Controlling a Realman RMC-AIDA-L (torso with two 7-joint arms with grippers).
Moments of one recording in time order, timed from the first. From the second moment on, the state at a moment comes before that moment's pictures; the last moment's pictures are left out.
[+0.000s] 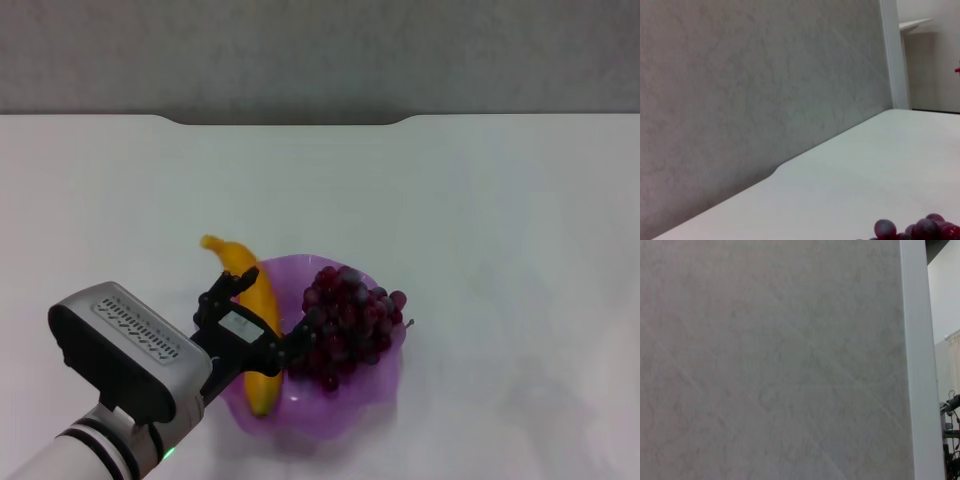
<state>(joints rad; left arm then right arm) -0.08 -2.03 -0.92 -1.11 2.87 0.29 0.14 0.17 2.01 -2.23 -0.41 0.88 -1.35 -0.07</state>
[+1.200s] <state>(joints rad) -0.13 -2.04 -1.05 -0.41 2.54 1.35 -0.06 0.20 2.01 -2.25 -0.39 0.88 -1.35 -0.07</state>
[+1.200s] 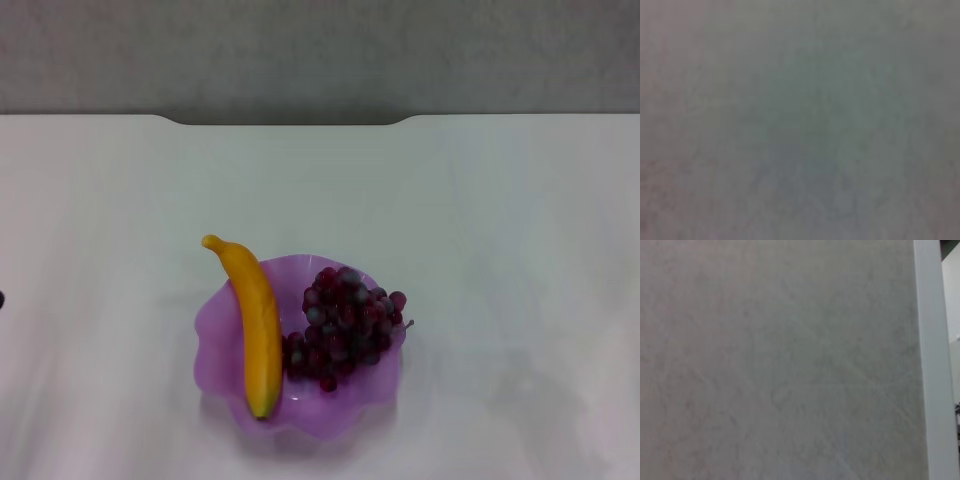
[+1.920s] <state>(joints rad) -0.17 -2.05 -1.04 -0.28 2.35 1.31 -0.11 0.22 2.01 -2.23 -0.34 0.89 -1.35 -0.07</state>
